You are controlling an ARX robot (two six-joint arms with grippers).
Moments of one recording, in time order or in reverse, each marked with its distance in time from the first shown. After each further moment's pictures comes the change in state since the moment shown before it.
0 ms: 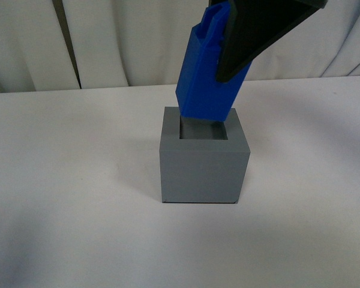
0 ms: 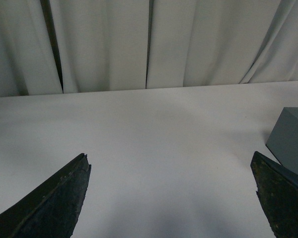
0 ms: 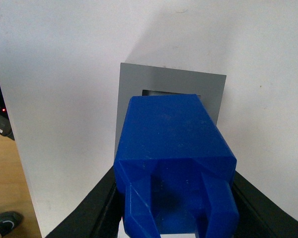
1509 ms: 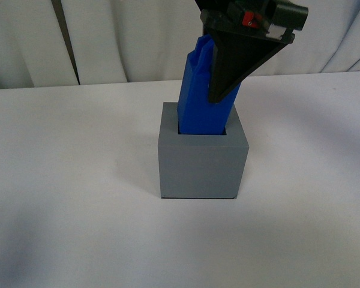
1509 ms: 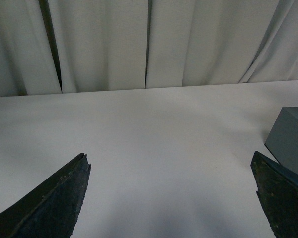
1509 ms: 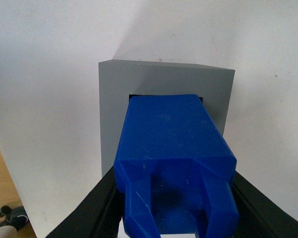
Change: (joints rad) left arm 0.000 0.000 0.000 0.000 0.000 0.000; right arm 0.022 0.068 -0.005 0.031 0.060 0.066
